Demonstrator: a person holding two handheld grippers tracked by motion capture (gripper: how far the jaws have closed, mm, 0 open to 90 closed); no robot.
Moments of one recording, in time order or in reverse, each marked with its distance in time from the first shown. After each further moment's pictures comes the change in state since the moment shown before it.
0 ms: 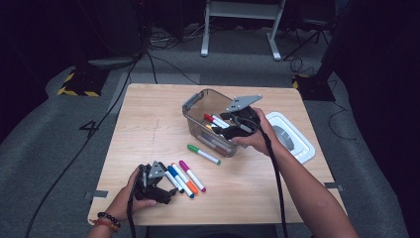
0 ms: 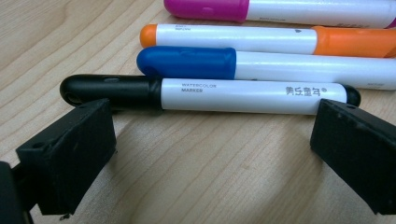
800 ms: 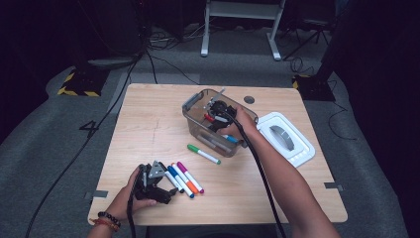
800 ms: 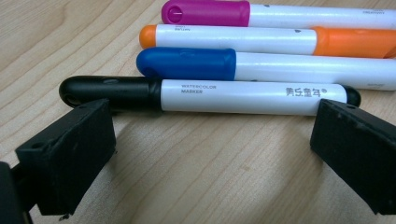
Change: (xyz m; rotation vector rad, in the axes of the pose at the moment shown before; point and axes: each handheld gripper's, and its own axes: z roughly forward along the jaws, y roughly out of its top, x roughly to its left) left arm 0.001 0.000 0.000 0.002 0.000 0.005; right arm -0.035 0.002 0.101 0.421 0.002 0.040
